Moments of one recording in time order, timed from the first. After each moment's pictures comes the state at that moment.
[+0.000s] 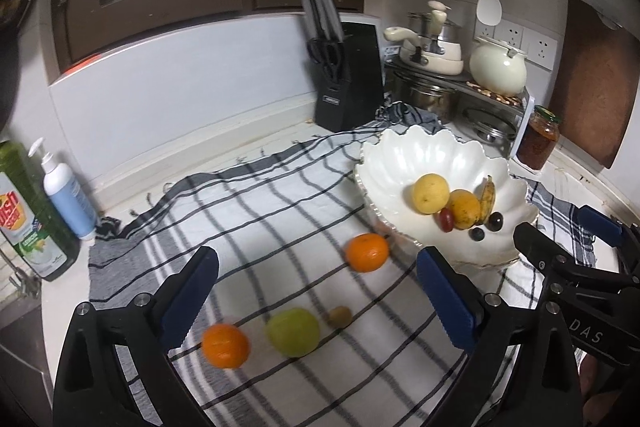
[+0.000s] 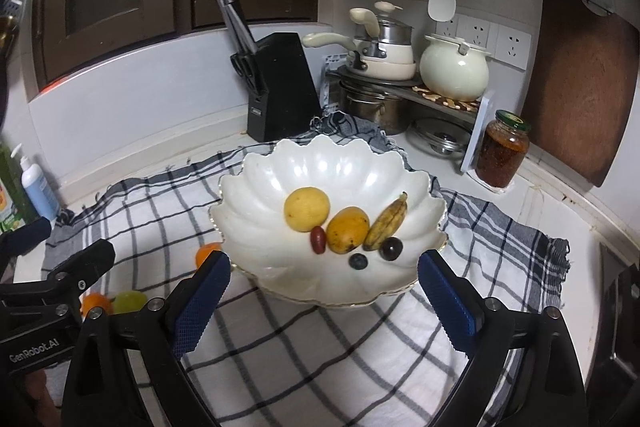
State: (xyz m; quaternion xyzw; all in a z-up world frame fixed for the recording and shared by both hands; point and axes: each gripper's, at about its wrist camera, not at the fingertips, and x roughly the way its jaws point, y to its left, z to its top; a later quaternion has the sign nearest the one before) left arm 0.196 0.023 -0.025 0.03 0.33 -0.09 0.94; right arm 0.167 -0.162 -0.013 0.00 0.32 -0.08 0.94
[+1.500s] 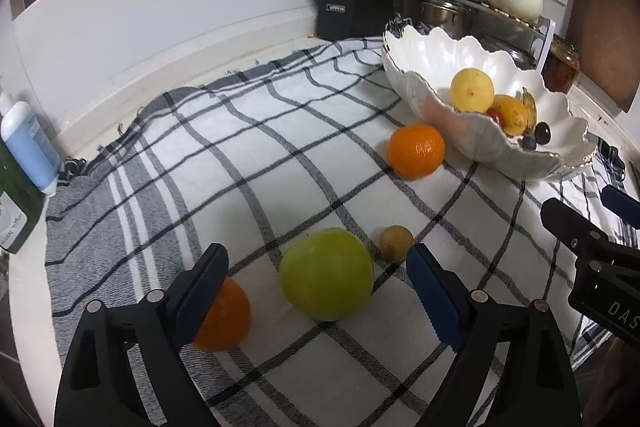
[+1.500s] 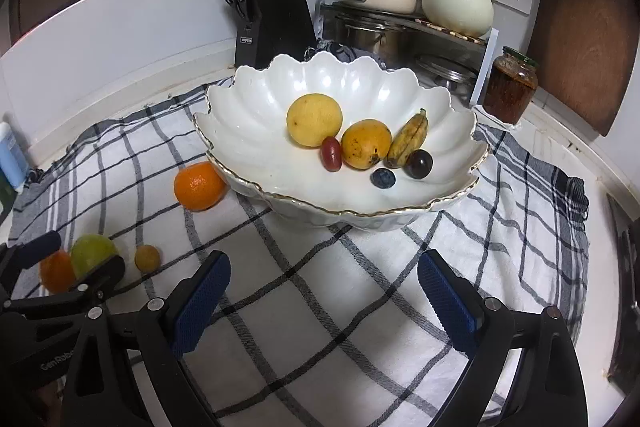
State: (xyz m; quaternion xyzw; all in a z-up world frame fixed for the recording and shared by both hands) left arm 0.221 0.038 -0.132 0.05 0.42 -0.11 0.90; right arm 0.177 -0.138 -0.093 0.01 0.39 -0.12 0.91
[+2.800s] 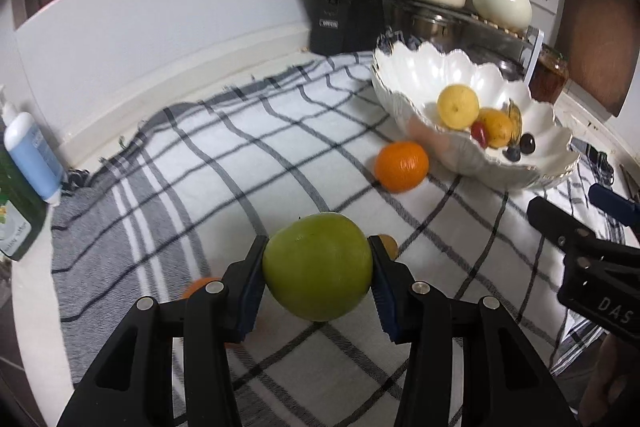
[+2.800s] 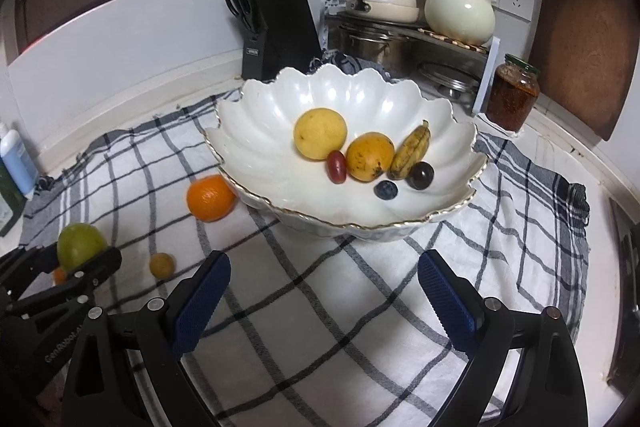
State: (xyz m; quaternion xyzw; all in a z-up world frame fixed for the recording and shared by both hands) left arm 0.212 0.041 -0.108 0.05 0.40 -0.12 0.91; right arm 0.173 -0.136 -0.080 0.02 0.37 -0.10 0.92
